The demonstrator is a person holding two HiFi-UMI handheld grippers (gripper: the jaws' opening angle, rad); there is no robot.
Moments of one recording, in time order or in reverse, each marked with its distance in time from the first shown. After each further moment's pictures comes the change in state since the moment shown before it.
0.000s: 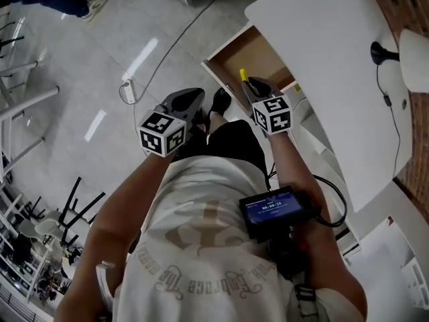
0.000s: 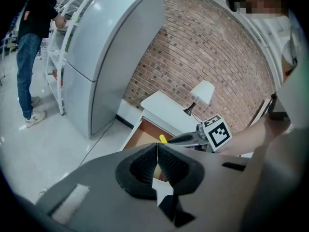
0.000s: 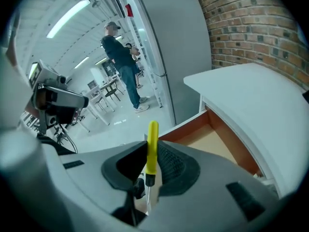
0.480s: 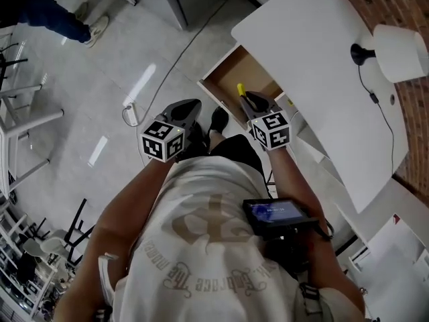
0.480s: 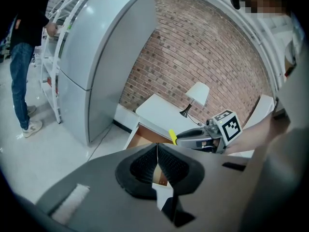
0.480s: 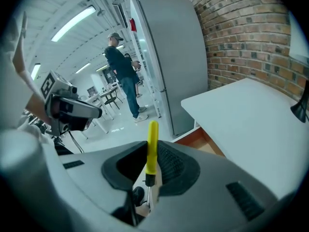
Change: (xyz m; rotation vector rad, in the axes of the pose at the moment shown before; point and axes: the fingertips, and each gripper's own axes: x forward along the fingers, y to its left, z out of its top) left arm -0.008 -0.014 0.028 0.063 -0.014 -0.024; right arm -0.057 0.011 0.040 -0.013 -0.112 -0.032
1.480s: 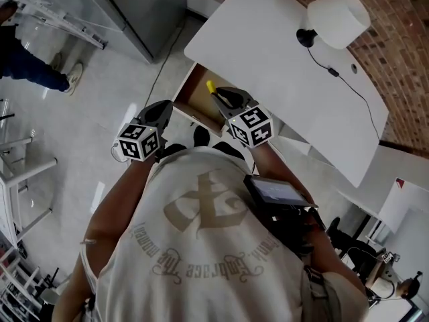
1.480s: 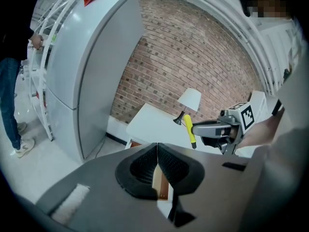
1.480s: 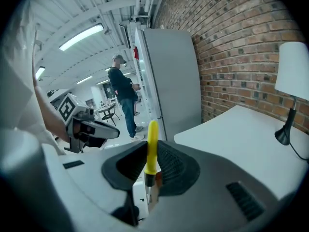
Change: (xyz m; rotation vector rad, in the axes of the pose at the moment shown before) left arm 0.001 -0.024 0.062 0.112 -0.074 -0.064; right arm -0.088 0.009 0.088 -0.037 -0.238 -0.056
